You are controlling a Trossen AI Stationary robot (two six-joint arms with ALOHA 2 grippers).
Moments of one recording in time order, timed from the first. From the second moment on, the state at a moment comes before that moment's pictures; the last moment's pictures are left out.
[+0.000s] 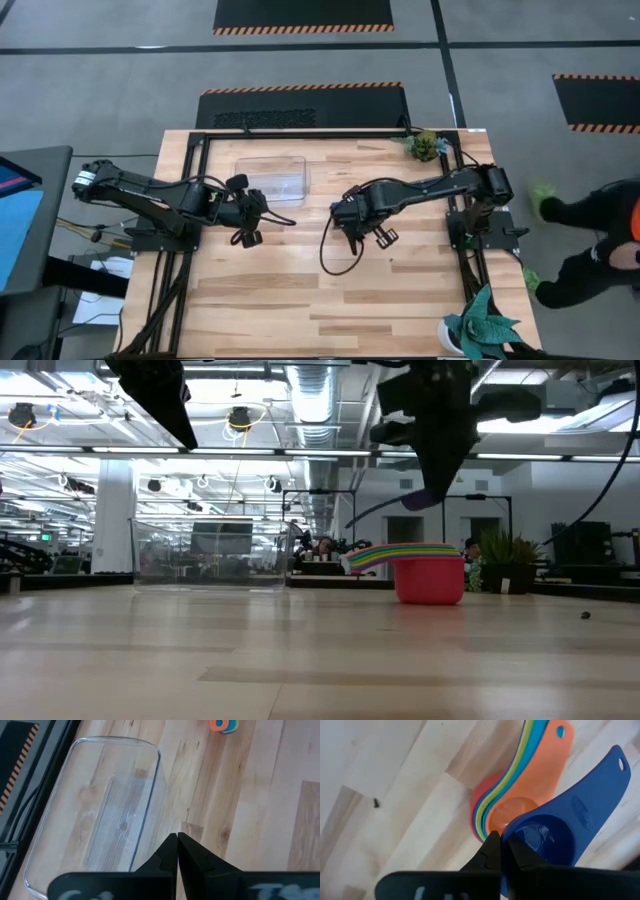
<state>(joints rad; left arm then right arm) -0.22 1.21 1.07 -0.97 -0.45 -0.36 0.10 1.81 1.54 -1.27 0.19 -0.53</state>
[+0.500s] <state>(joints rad) -0.22 1.21 1.07 -0.92 -0.46 -0.28 0.07 1.52 1.22 -0.98 0.30 -0.65</state>
